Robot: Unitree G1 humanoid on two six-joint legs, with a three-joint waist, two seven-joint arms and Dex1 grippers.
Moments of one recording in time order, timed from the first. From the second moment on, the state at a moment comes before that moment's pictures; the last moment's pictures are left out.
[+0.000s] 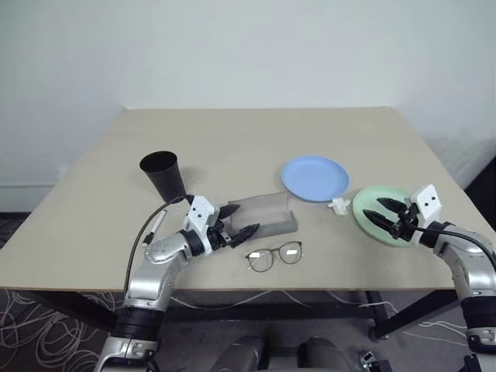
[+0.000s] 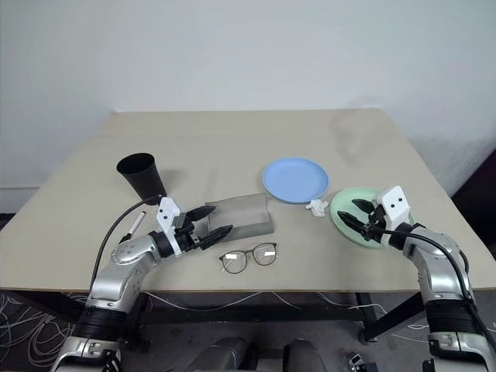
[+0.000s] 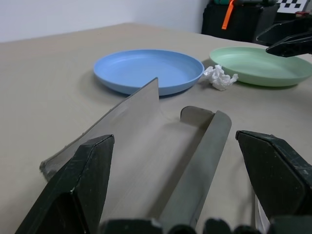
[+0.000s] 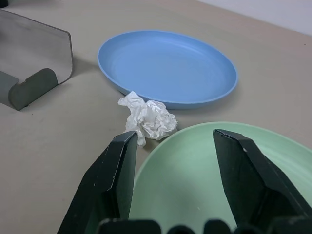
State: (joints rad) left arm -0.23 0.36 -0.04 0.07 -0.33 0.21 -0.82; right arm -0.25 -0.64 -0.14 0.27 0.28 0.13 0.85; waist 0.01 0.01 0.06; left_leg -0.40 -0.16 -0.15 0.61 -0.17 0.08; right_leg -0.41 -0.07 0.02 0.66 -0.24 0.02
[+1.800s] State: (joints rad) left arm -0.32 0.32 -0.14 0.08 -0.35 0.28 -0.97; right arm -0.26 -0.57 0.07 -0.13 0.05 0.79 0.41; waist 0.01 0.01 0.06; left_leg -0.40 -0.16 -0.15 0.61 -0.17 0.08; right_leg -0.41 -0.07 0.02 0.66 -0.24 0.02
